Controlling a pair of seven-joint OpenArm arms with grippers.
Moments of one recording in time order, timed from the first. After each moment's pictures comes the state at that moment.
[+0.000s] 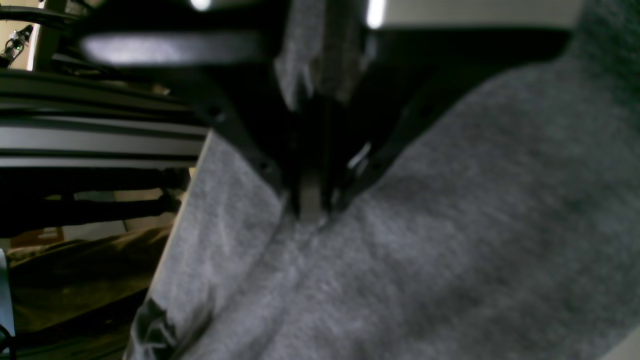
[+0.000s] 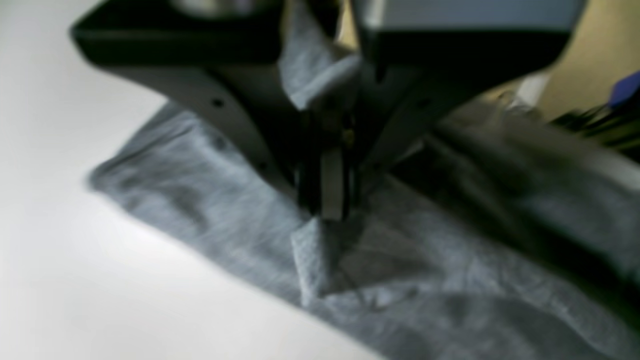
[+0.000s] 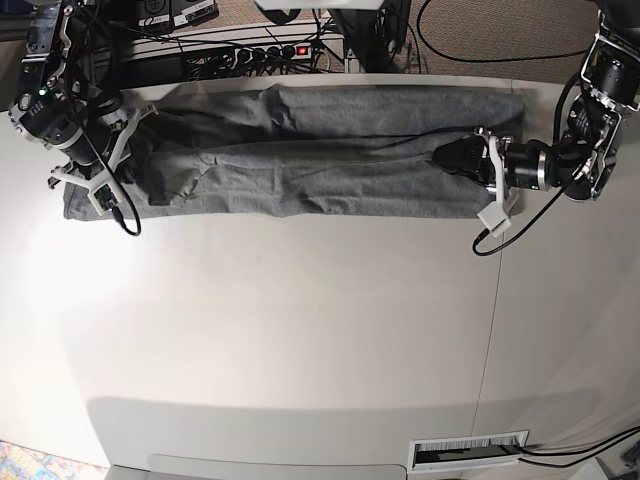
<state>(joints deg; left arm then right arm) -5.8 -37.7 25.7 69.9 -73.9 -44.5 53.6 -21.1 29.3 24.2 117.1 28.8 37.0 -60.9</state>
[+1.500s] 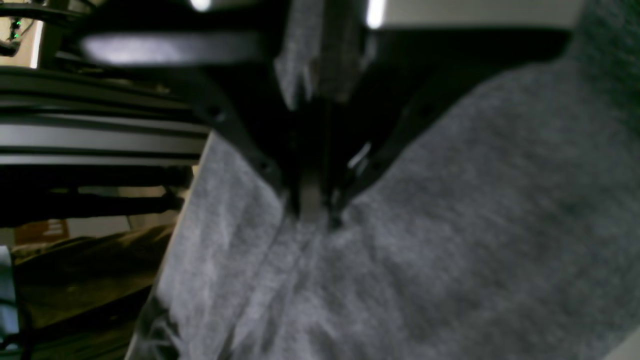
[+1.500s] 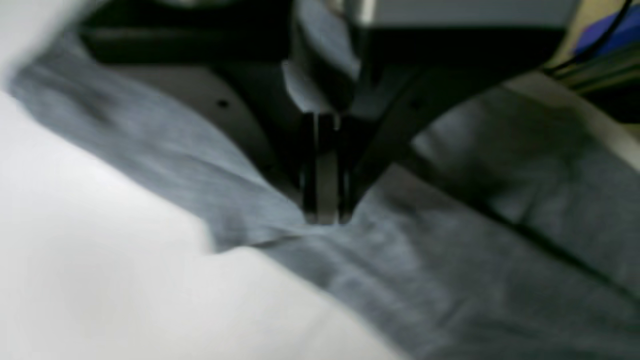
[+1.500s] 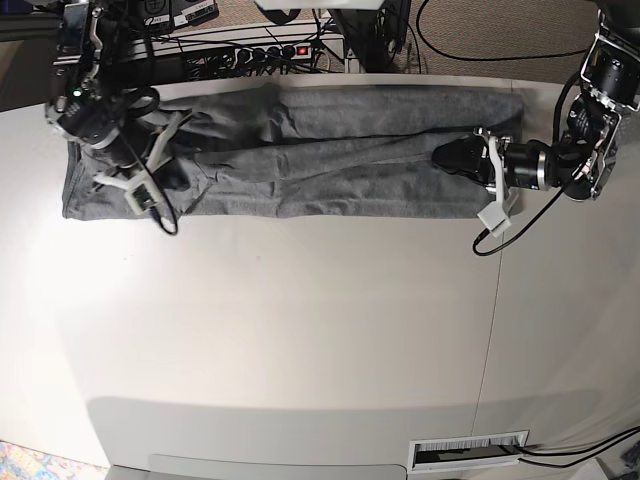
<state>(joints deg) -6.0 -37.7 25.8 69.9 -75.9 -44.4 54.8 -19.9 24.2 14.3 112.2 26.2 36.8 -49.4</state>
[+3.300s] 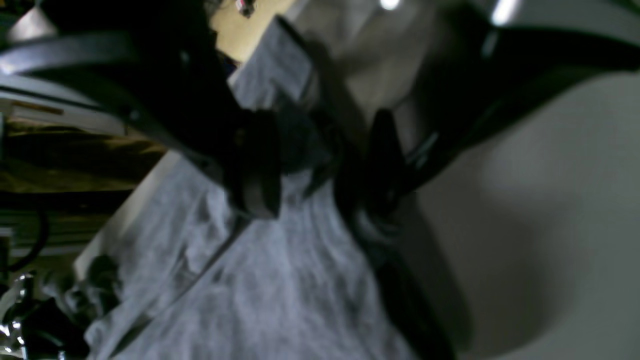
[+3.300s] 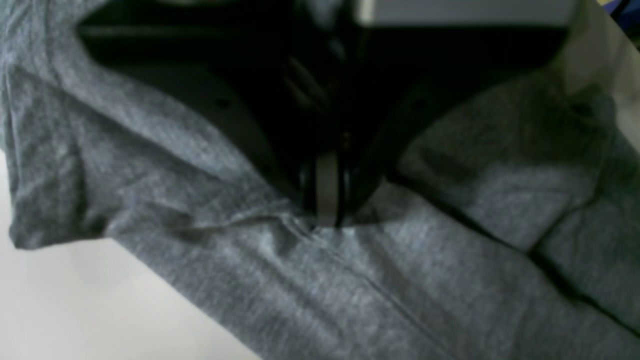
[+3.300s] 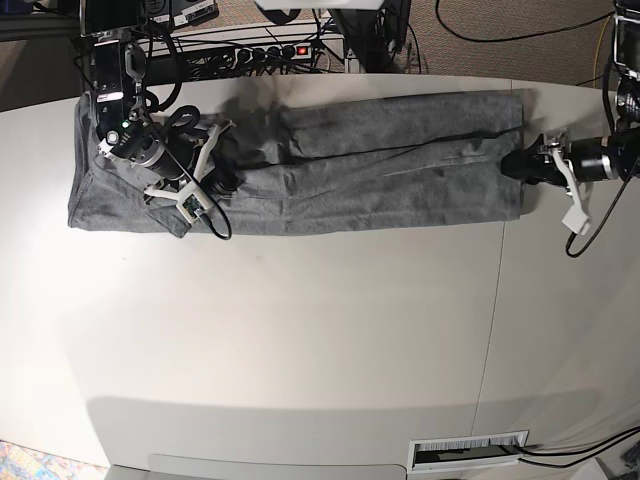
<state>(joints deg) 4.8 -39.7 0.2 69.6 -78.5 -37.5 62.7 -11.4 23.4 1.2 94.0 16.0 37.0 -38.1</state>
